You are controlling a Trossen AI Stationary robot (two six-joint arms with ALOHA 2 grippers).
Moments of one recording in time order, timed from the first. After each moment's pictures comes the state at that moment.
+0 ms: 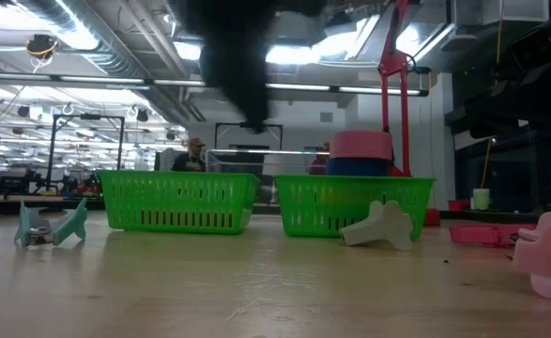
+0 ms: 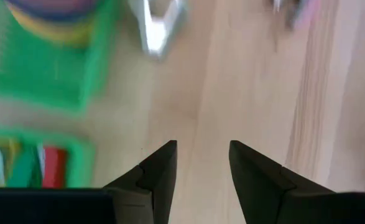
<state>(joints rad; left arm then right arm) -0.37 2.02 1.68 -0.89 -0.13 -0.54 0.19 0.23 0.01 0.03 0.01 -0.01</state>
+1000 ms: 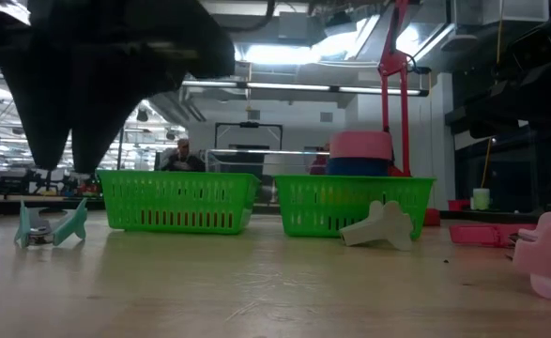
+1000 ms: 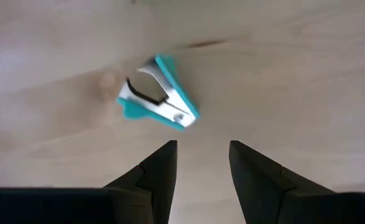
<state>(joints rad) -0.44 1.96 1.49 -1.13 0.05 -1.78 0.19 0.23 0.01 0.03 0.01 -0.01</state>
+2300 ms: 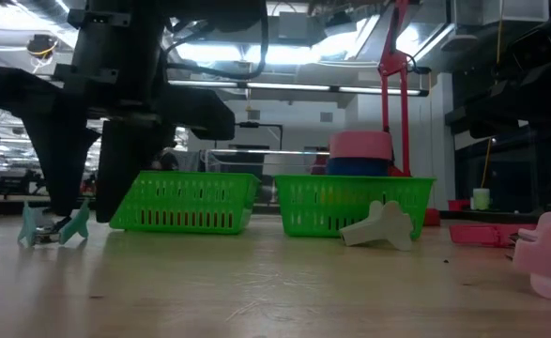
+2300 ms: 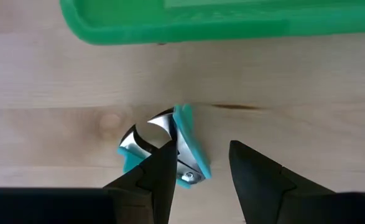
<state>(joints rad) -0.37 1.96 1.35 -1.01 0.04 -1.89 0.19 0.23 0.01 0.03 0.01 -0.01</state>
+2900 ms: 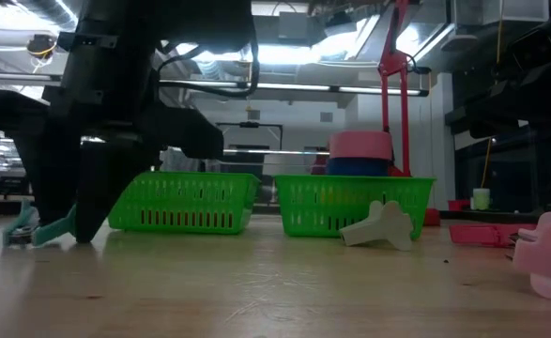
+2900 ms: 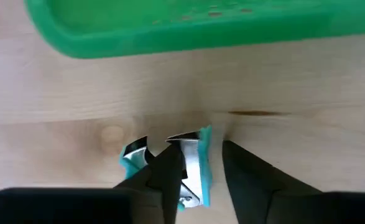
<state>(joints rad) -0.37 1.95 1.26 -0.92 0.07 -1.83 0.19 0.23 0.01 0.03 0.01 -0.01</state>
